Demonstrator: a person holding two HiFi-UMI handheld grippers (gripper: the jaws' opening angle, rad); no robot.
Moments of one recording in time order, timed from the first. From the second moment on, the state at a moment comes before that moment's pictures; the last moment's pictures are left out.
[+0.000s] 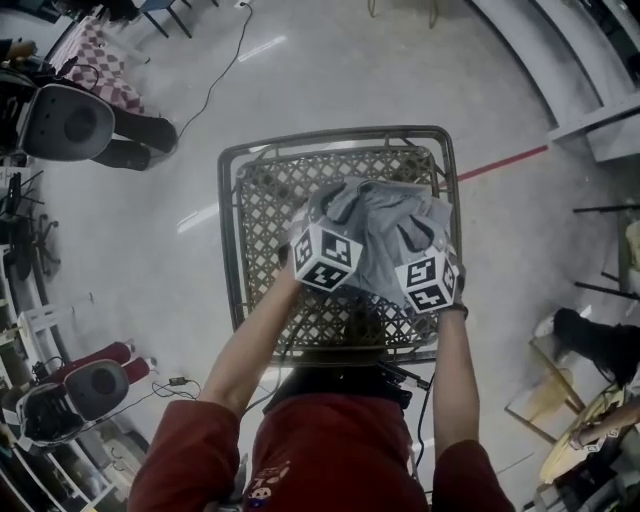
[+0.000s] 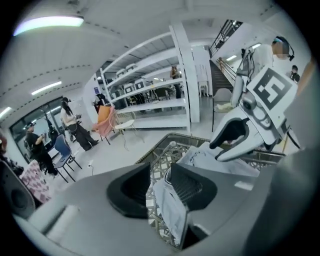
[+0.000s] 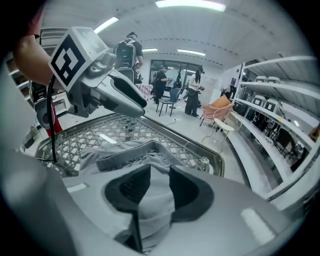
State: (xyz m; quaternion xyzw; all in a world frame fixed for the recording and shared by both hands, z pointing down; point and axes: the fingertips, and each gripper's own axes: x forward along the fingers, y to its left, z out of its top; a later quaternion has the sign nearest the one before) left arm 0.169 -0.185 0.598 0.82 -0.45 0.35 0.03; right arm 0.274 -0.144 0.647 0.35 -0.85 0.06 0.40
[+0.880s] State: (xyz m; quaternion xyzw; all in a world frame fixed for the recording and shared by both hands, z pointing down) left arm 0.078 -0.038 0.495 0.77 -0.62 0.11 -0.02; right arm 0.161 -0.056 0.686 0.38 -0.82 0.14 0.40
